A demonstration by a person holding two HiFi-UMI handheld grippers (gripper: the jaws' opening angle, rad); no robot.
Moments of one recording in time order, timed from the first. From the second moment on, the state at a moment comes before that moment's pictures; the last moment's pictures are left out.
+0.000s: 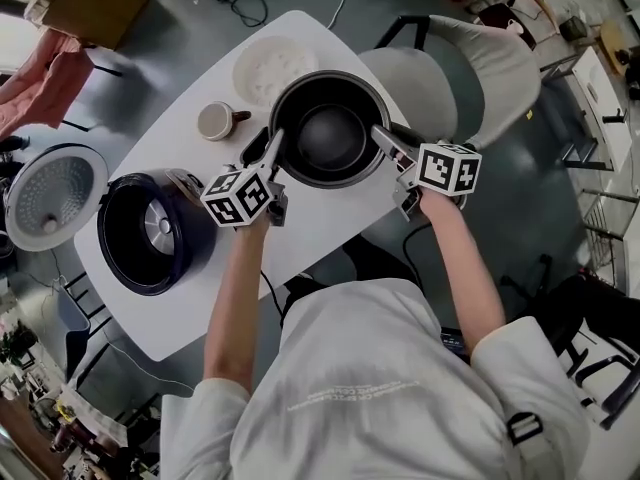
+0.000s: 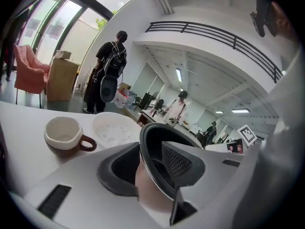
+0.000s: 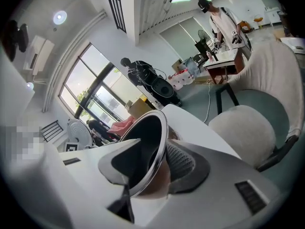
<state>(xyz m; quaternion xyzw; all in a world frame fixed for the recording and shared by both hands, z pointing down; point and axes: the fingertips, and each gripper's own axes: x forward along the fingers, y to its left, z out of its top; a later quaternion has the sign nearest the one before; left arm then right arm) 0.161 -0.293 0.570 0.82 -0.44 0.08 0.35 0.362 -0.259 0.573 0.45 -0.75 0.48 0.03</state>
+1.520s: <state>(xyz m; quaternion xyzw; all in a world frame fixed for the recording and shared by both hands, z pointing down) -0.098 -0.180 0.343 0.81 -0.57 0.07 0.04 0.093 -0.266 0.366 0.33 -0.93 0.09 0.12</state>
